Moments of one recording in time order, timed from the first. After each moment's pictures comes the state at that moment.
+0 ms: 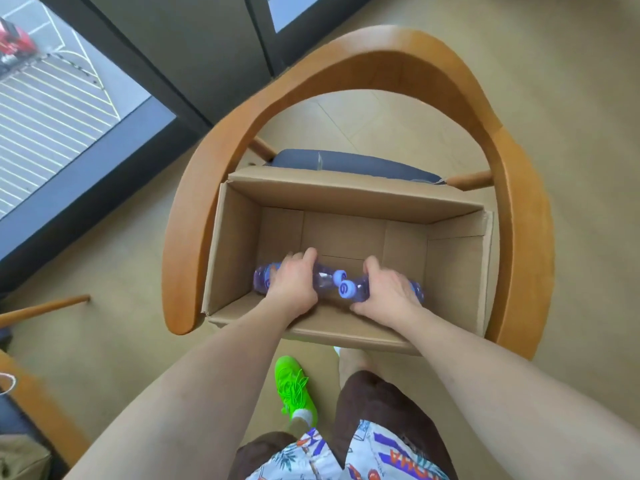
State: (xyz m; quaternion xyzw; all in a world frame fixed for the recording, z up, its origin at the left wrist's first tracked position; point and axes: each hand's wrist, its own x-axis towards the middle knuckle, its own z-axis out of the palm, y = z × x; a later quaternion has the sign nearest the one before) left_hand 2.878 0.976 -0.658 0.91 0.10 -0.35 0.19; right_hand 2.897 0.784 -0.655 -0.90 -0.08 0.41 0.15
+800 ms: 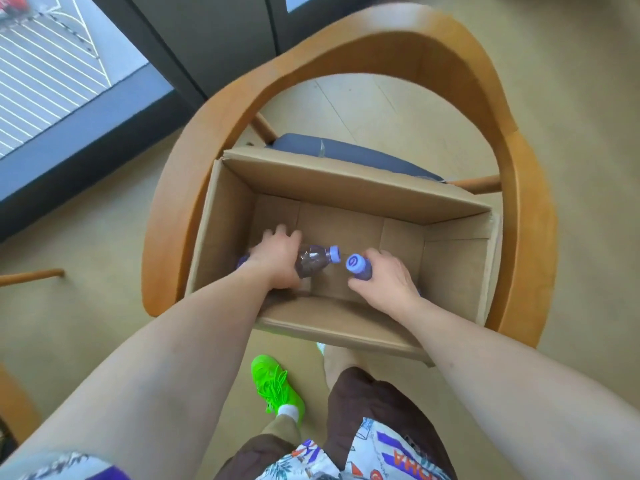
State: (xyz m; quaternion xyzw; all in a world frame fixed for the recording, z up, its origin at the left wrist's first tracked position) left_hand 2.898 1.006 -0.691 0.90 0.05 -0.42 0.11; right_hand 2.908 0.778 -0.683 -0.90 -0.02 0.38 0.22
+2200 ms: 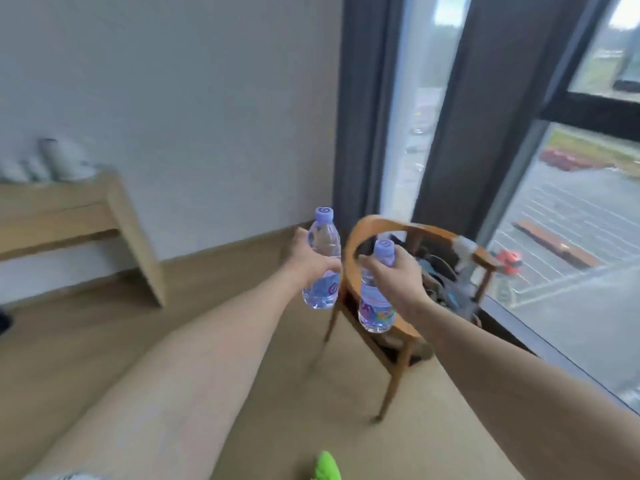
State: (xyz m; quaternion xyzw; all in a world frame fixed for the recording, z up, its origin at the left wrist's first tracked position) left_hand 2.033 1.153 -0.269 0.43 0.73 0.43 0.31; right_hand 2.210 1.177 -0.279 -0.56 -0.60 0.41 0.40
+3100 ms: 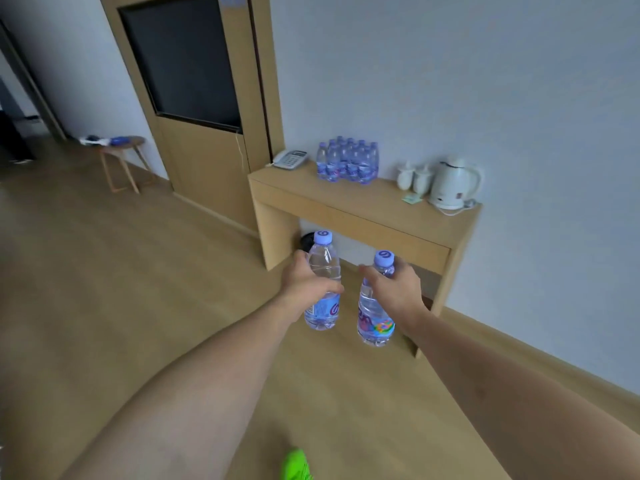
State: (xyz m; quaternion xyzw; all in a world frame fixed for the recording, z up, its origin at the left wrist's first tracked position) left_hand 1.408 0.936 -0.268 -0.05 0.83 0.55 0.03; right_hand 1.441 1.110 -0.269 -0.13 -0.80 0.58 0.10
